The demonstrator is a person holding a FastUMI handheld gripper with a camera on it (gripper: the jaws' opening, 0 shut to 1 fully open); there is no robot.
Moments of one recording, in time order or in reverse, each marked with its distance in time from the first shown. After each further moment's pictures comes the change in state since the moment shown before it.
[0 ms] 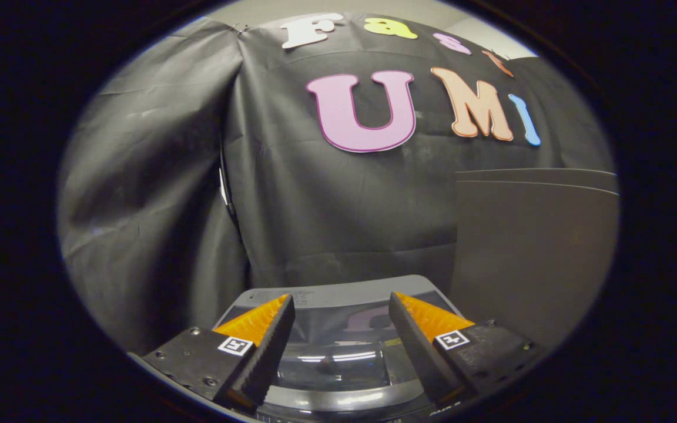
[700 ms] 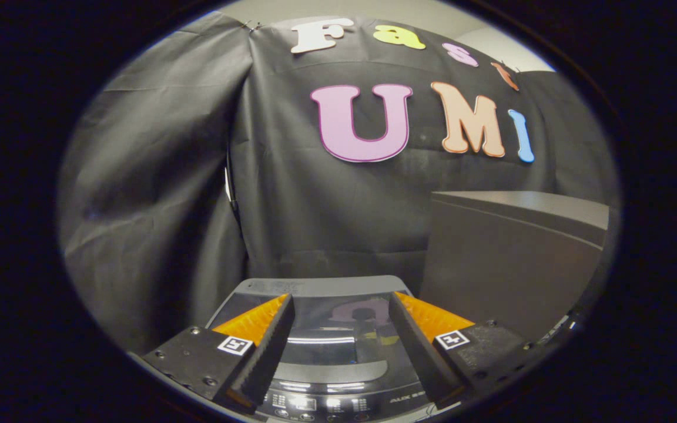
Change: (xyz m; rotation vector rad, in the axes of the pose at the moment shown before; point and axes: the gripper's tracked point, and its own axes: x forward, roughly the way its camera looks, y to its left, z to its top) arm -0.053 -0.026 0.035 -0.056 0.000 -0.049
